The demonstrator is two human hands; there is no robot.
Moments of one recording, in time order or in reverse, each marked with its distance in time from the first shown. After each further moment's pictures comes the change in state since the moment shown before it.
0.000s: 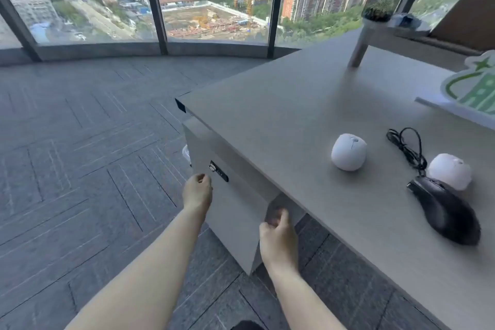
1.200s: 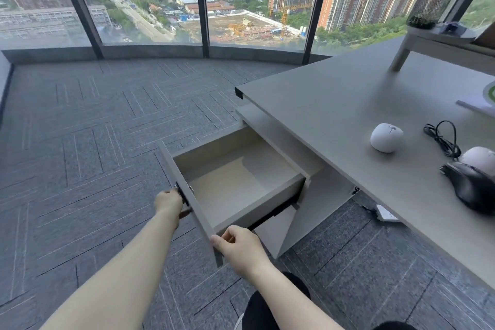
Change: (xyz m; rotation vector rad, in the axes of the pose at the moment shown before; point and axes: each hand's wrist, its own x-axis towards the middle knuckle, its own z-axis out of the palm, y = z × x) left_hand -0.033 -0.075 -0.187 -0.309 0.278 -0.271; right_hand -0.127 0.008 0.081 -0.264 -0.634 -0.271
